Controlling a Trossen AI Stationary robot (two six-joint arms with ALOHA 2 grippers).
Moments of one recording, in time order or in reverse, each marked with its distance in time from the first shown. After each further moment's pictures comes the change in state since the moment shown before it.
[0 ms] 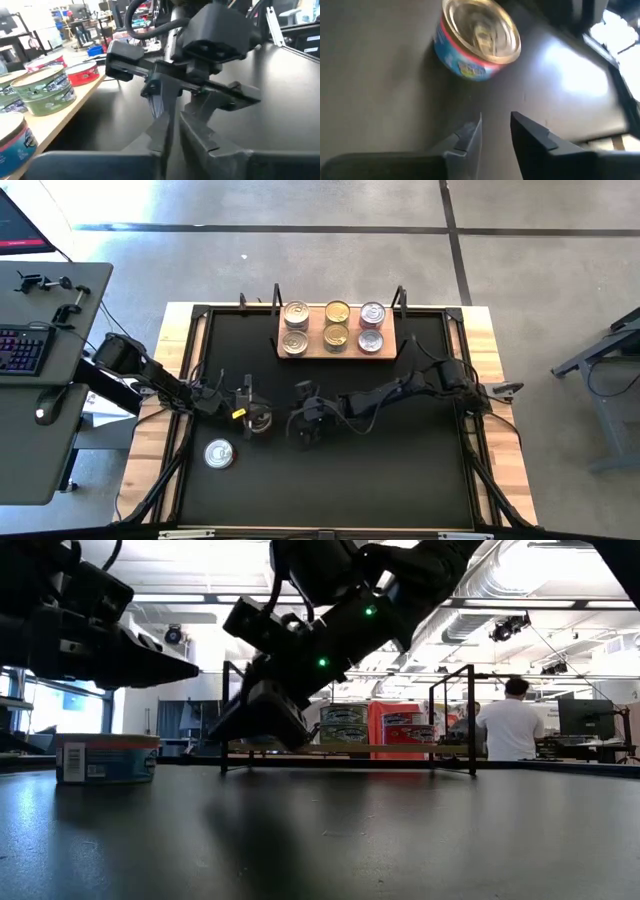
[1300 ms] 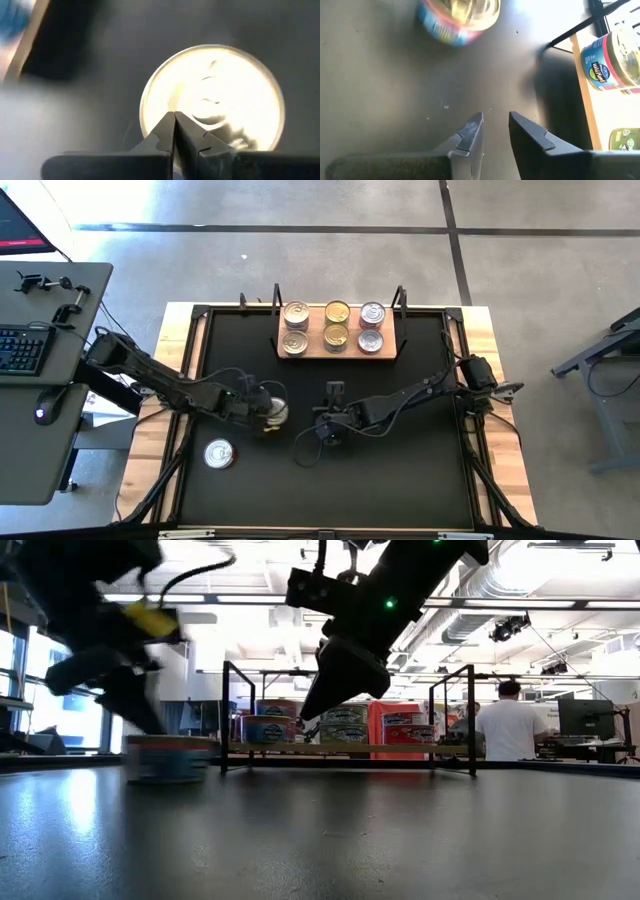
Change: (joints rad) left arm 0.008 -0.093 0.581 -1.667 -0.065 -0.486; right arm 0.113 -0.197 -0.006 -0.579 0.274 0.414
